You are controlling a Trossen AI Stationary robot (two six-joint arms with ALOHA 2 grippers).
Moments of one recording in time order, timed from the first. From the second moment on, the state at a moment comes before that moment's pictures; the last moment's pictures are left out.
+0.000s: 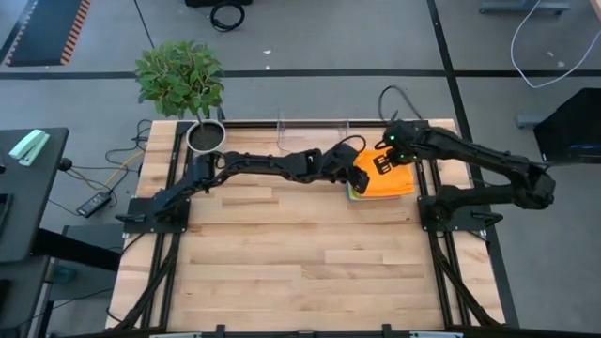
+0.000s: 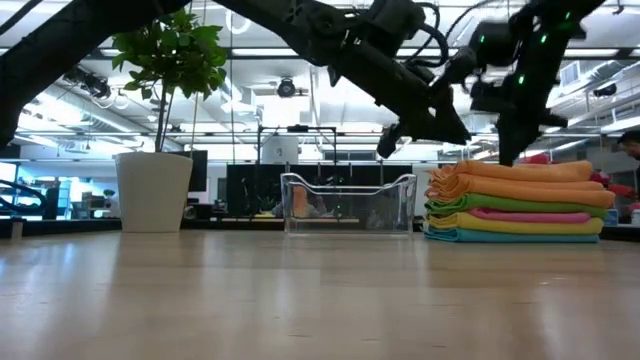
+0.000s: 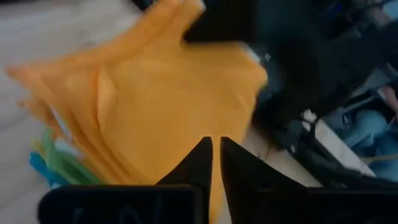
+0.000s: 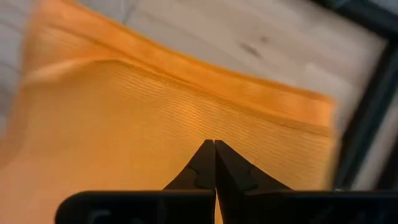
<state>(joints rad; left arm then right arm) 0.14 2.30 1.90 -0.08 -0.09 -0.67 -0.62 1.04 0.80 -0.91 0.19 0.44</state>
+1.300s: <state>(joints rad) -0.17 1.13 0.64 -0.28 -0.44 -0.89 0.20 1.69 0.91 -0.37 0.33 1.57</state>
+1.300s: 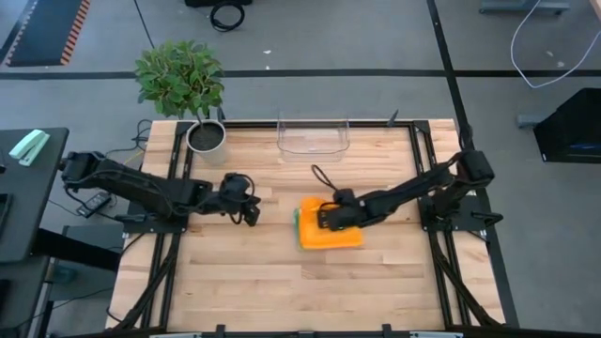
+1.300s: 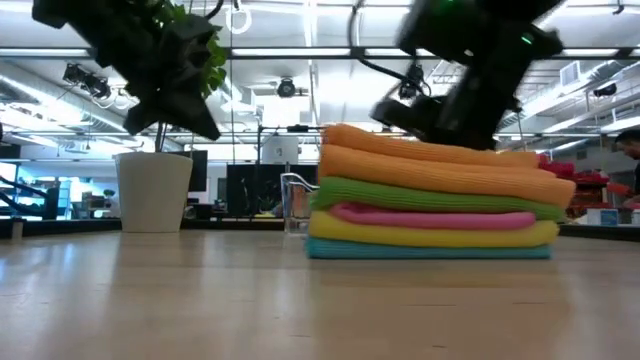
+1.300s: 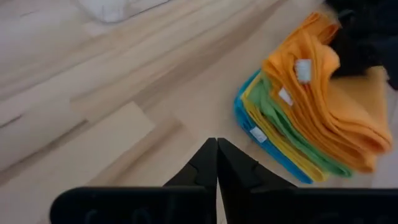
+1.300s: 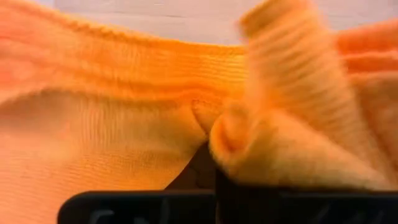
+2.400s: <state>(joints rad) -0.09 1.79 0.92 0.29 -0.22 -0.96 0.07 1.34 0.70 -0.50 0.26 1.08</state>
